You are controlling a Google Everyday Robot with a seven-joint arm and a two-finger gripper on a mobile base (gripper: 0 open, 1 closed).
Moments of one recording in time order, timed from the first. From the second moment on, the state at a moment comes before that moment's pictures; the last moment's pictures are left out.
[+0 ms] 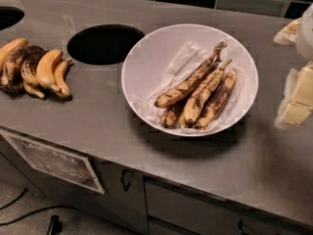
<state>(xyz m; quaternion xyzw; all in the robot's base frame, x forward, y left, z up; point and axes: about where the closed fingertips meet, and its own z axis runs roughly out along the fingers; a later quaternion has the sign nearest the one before) 0.438 -0.217 0.976 -0.60 0.78 -0.03 0.16</state>
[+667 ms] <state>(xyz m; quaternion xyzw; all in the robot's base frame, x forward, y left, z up) 0.447 -0.198 0.984 -0.63 0.76 -0.05 0.16</state>
